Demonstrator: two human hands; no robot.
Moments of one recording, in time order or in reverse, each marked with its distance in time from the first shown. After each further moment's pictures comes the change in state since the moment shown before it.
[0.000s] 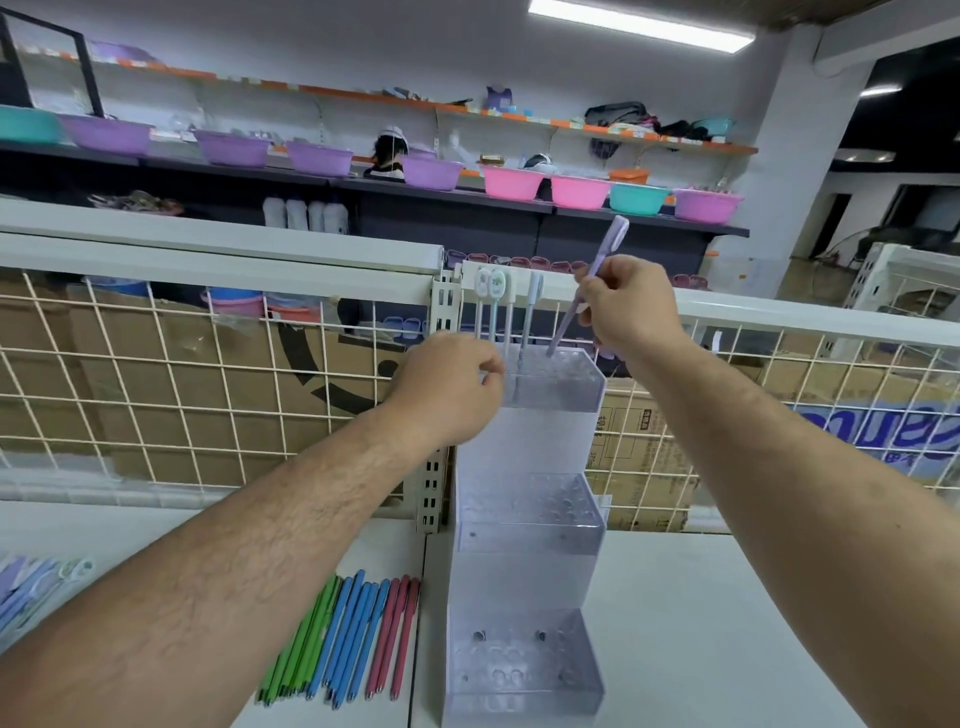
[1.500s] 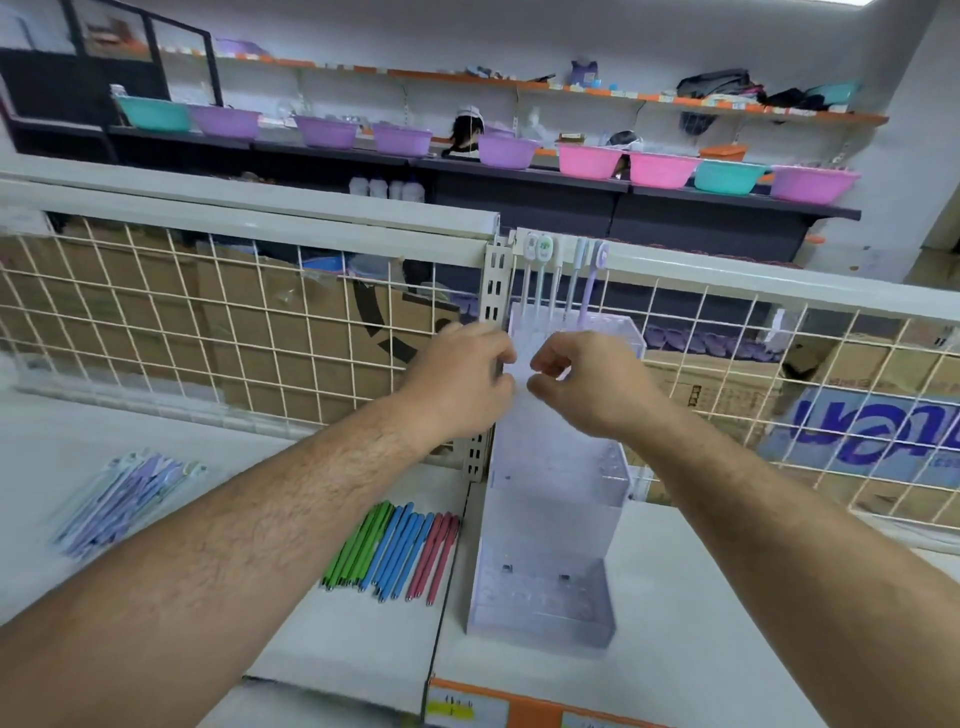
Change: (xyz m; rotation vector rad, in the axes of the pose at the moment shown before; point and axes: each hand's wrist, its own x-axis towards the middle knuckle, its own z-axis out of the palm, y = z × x) left_hand -0.056 0.001 -0.008 0.150 0.013 -0.029; right_hand -0.094 0.014 0.019 -0.450 -0.483 -0.284
